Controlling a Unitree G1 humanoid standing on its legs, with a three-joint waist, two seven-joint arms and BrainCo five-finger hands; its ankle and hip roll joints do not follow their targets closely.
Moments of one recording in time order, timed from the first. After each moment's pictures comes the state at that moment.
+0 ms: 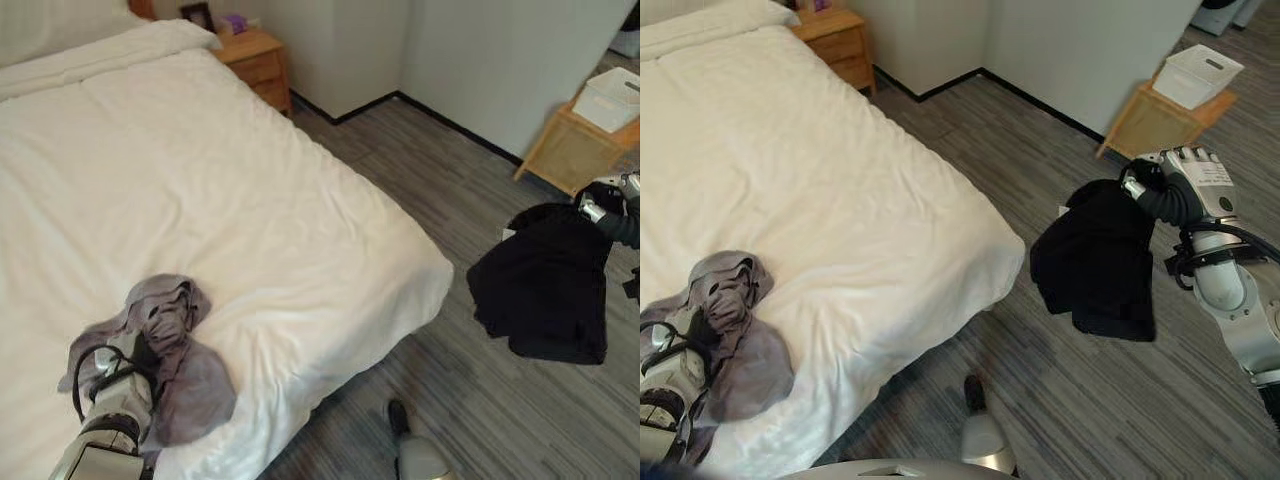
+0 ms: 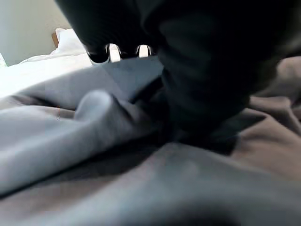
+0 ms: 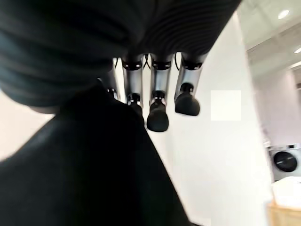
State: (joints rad) left arm -0.31 0.72 -0.20 1.17 0.59 0.04 0.33; right arm -0.07 -1.12 -0.11 -0.03 -0.31 -0.13 -0.28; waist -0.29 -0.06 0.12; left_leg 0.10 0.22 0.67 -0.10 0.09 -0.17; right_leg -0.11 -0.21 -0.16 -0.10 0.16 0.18
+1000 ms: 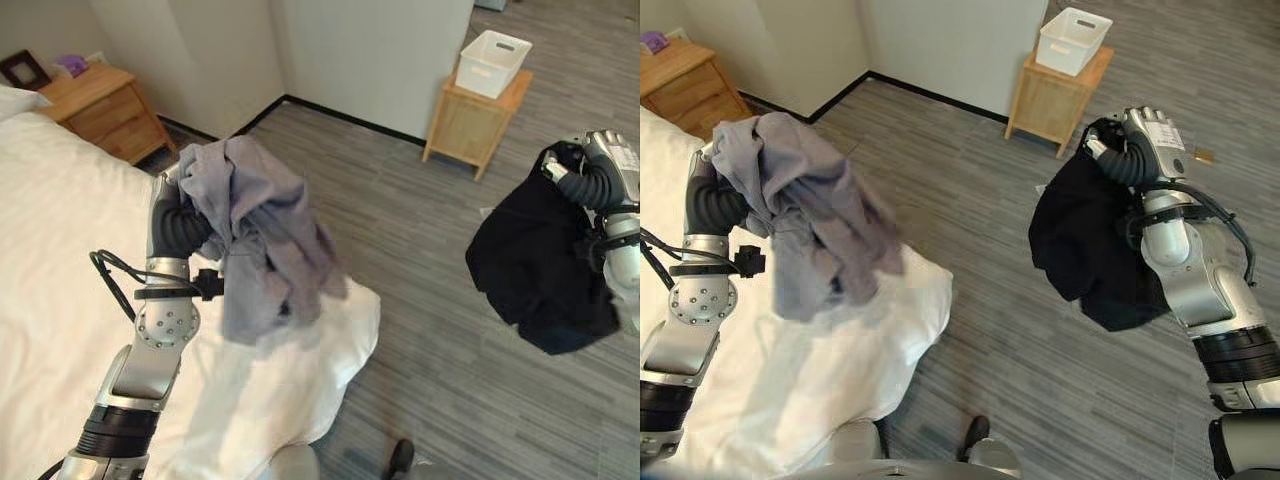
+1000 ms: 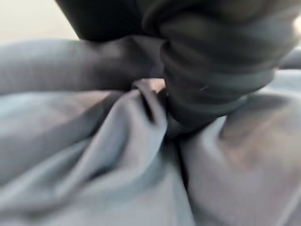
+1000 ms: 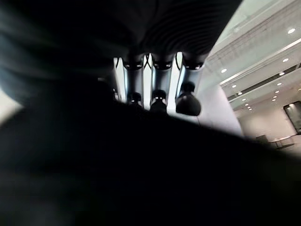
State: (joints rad) left arm -0.15 0.65 0.02 -0.14 0.03 -0.20 0.39; right arm -0.41 -0.93 0.08 -0.03 -0.30 -0.06 -0.23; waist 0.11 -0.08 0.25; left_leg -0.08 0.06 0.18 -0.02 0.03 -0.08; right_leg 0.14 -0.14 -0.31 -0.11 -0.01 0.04
